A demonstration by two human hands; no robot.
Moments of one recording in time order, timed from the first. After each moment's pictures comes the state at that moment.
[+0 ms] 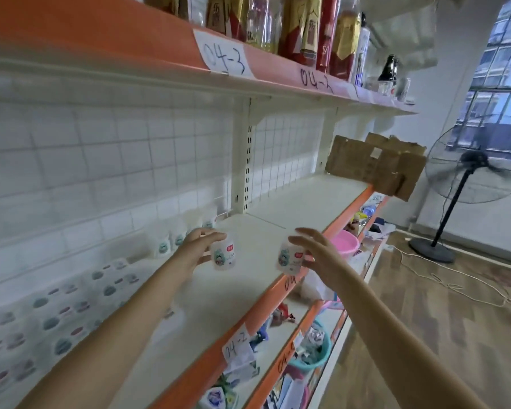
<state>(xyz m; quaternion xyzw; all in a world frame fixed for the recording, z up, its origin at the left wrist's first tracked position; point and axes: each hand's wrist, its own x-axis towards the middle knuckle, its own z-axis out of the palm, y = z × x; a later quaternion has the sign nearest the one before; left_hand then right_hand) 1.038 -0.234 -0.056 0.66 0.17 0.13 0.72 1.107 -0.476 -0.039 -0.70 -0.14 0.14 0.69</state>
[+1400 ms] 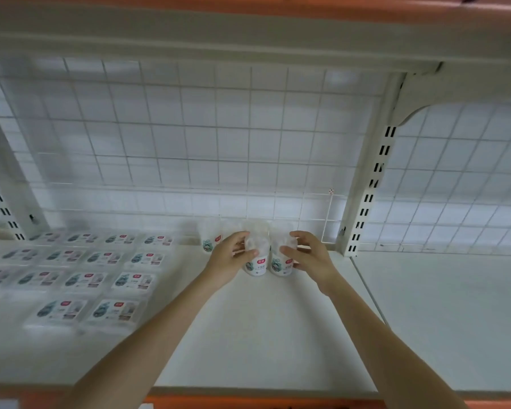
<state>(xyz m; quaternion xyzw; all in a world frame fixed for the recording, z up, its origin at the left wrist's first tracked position) 1.148 -0.221 -0.100 0.71 0.39 0.39 0.44 1.332 -0.279 -0.093 -0.59 -0.46 0.38 0.55</state>
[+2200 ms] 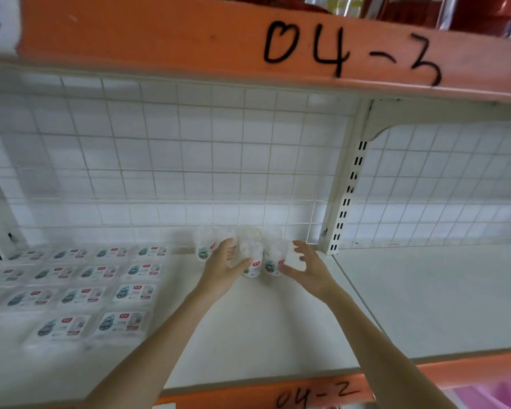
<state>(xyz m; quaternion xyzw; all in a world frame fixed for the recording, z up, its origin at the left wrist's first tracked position) 1.128 -0.237 -0.096 0.72 0.41 0.38 0.41 1.320 -0.318 -0.090 -0.73 -0.52 0.23 0.39</state>
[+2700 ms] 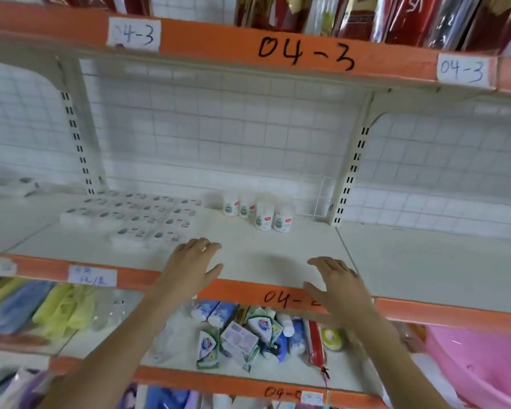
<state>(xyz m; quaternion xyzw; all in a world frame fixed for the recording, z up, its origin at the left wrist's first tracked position) 1.011 -0.394 -0.097 0.87 0.44 0.21 -0.11 1.295 -0.503 -0.087 -0.70 -0.69 -0.07 0.16</state>
